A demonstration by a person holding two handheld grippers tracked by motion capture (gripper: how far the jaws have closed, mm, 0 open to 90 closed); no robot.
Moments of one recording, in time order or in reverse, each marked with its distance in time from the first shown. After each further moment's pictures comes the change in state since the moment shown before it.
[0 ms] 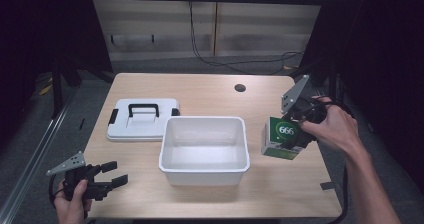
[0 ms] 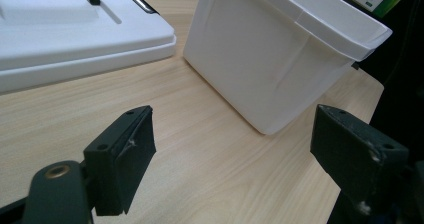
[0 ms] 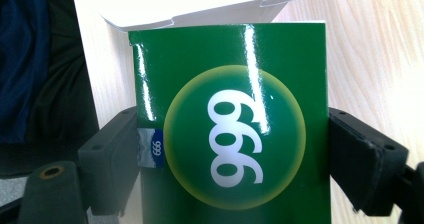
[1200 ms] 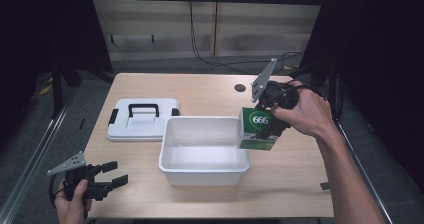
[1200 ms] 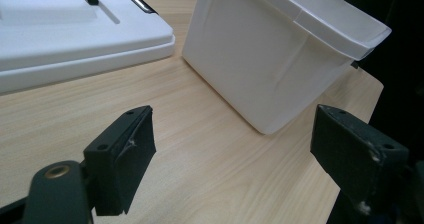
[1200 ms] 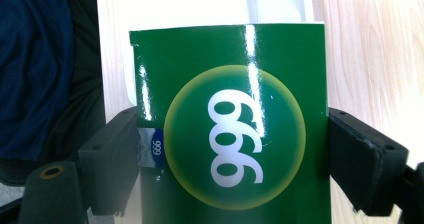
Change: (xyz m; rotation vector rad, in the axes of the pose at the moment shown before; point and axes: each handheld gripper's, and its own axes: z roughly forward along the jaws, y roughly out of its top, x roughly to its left) left arm 0.000 0.000 0.000 0.001 0.000 0.002; right arm 0.005 0.079 -0.007 -0.028 0.039 -0.128
